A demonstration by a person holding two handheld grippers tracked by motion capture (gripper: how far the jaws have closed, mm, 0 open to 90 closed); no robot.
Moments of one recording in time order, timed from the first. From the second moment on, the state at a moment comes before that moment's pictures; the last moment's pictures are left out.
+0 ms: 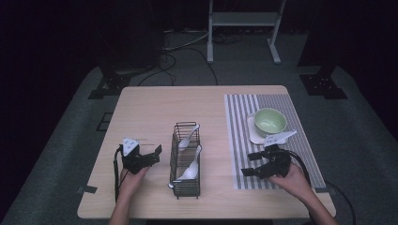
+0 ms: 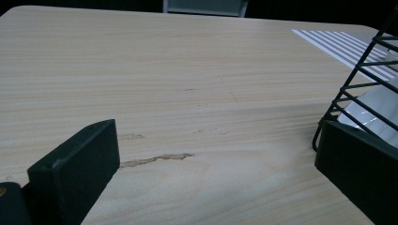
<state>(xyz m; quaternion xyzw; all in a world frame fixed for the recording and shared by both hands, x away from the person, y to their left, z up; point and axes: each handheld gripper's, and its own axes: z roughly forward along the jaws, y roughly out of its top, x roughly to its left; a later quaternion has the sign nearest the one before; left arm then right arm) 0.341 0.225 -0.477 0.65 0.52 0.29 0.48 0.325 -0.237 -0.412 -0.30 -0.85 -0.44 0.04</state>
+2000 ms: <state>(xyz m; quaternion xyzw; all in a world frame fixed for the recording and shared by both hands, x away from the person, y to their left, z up) 0.340 0.225 -0.477 0.65 0.52 0.29 0.47 0.337 -0.174 -0.353 -0.23 -0.89 -0.39 0.04</state>
